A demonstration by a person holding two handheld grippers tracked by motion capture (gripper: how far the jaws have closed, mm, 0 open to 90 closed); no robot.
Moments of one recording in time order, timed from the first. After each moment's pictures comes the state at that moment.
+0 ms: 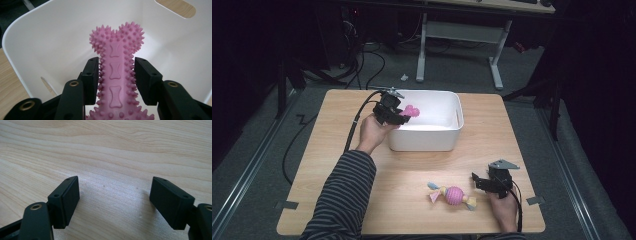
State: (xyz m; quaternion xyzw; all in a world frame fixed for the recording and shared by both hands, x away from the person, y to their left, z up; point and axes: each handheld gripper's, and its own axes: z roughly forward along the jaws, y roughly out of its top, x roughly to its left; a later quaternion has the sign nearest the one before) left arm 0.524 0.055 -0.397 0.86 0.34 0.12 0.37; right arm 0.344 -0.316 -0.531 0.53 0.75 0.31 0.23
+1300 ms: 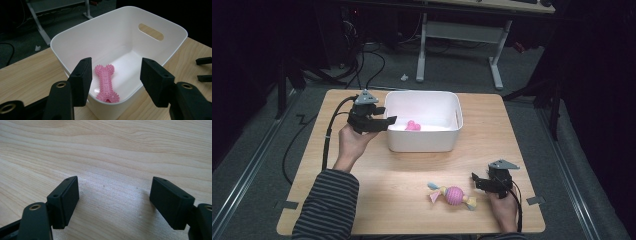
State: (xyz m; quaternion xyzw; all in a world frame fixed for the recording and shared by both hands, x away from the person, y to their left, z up) left arm 0.458 0.113 -0.365 0.80 0.34 0.17 0.46; right arm 0.344 -0.316 -0.531 0.53 0.75 0.31 0.23
